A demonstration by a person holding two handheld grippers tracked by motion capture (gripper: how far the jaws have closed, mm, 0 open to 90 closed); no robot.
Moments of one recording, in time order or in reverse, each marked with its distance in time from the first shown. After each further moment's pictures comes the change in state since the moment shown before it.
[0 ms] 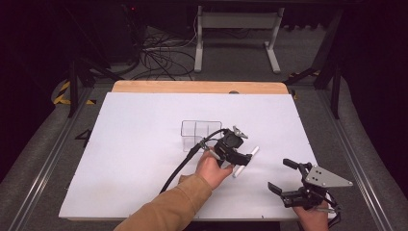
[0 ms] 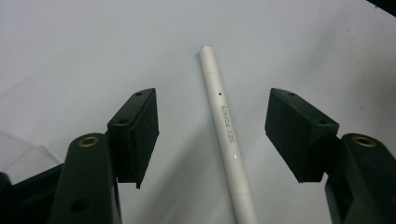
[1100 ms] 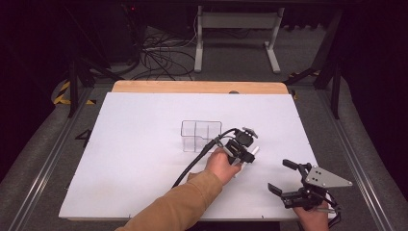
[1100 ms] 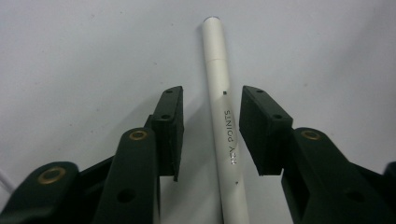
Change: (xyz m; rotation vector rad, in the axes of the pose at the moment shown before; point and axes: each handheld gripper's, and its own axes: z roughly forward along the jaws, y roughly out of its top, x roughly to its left) left arm -0.007 0.019 0.040 0.202 0.037 -0.074; right arm -0.001 -0.002 0.000 0.003 0.017 0.001
